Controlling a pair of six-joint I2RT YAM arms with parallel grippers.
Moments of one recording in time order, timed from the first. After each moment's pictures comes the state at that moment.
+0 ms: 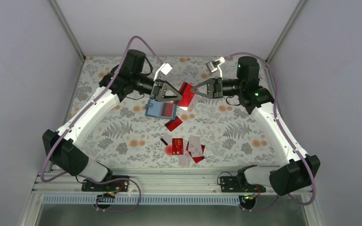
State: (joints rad) left arm -0.50 1.48 1.50 -0.61 1.25 -0.31; right arm 0.32 1.27 1.28 -0.35 -1.29 0.66
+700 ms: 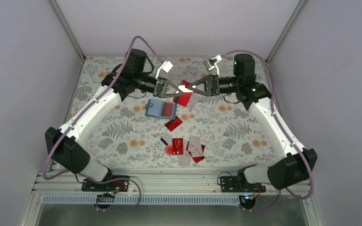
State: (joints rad) left arm -0.51 1.51 1.50 -0.53 1.21 -0.38; right arm 0.33 1.33 1.32 -0.39 -1.28 0.62
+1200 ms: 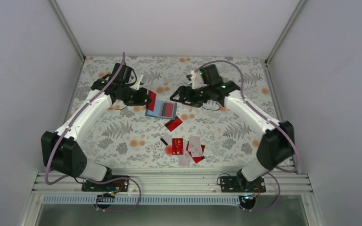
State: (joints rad) left arm -0.33 1.46 1.32 -0.86 0.53 -0.33; right arm 0.49 1.53 1.33 -0.59 -0.74 0.58
